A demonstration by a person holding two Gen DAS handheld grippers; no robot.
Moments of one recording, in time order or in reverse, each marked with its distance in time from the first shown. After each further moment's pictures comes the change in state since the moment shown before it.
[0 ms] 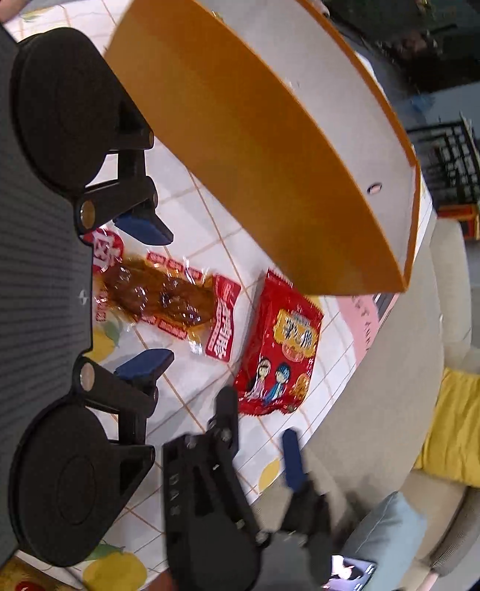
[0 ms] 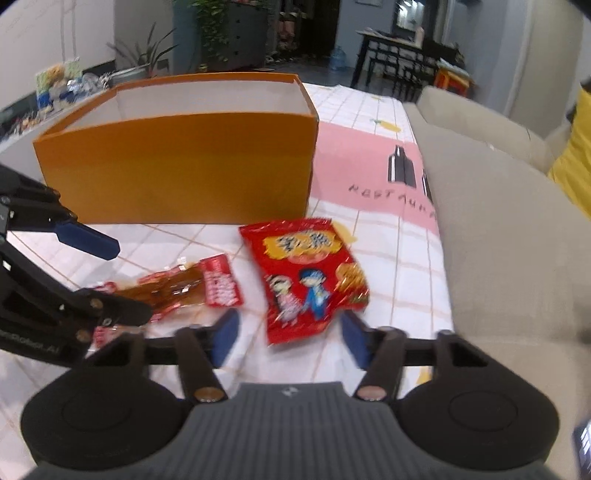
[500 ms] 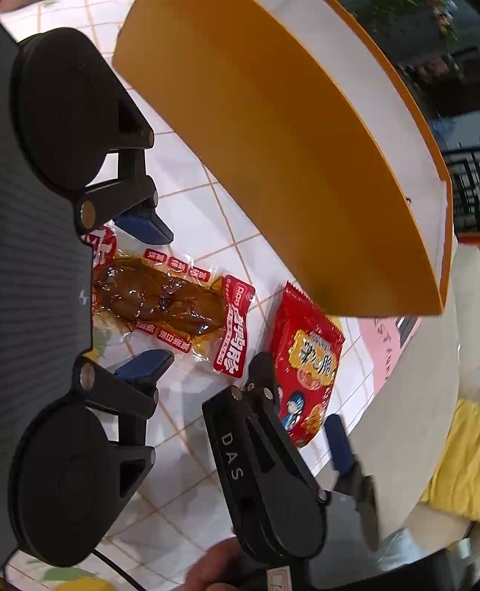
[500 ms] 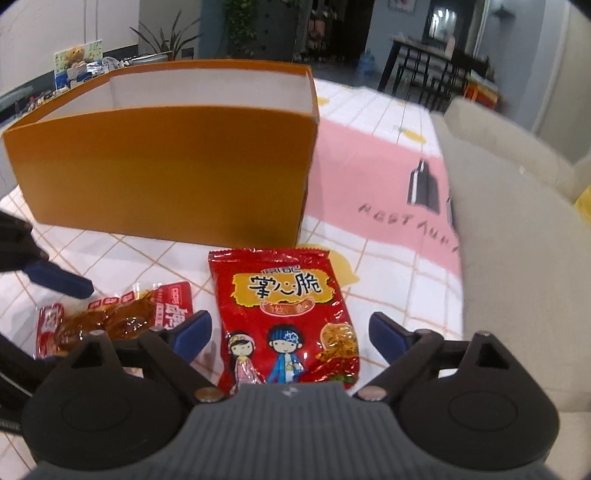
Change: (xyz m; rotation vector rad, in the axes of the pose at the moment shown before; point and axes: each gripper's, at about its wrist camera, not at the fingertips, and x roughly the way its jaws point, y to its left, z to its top) left arm 0.028 -0.001 -0.001 -0.097 0.043 0.073; right arm 0.057 -0.021 0.030 -0.050 0.019 0.063
